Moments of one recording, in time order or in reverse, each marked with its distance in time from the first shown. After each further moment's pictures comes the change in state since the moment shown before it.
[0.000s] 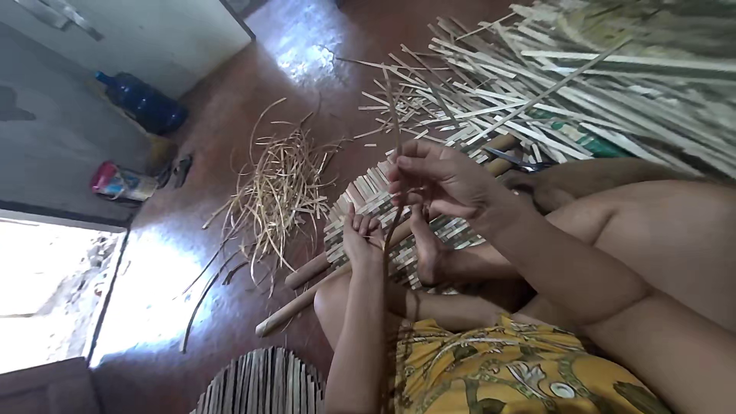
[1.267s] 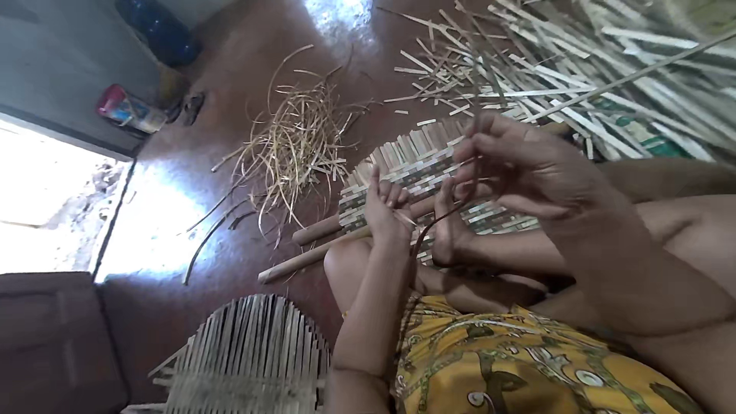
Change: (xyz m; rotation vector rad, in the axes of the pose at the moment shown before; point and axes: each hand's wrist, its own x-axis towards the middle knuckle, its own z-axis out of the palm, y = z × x) left_hand -0.015 0.019 -0.014 -0.050 -0.124 -0.005; right_hand -0.020 0.009 0.017 -0.092 -0.108 0.019
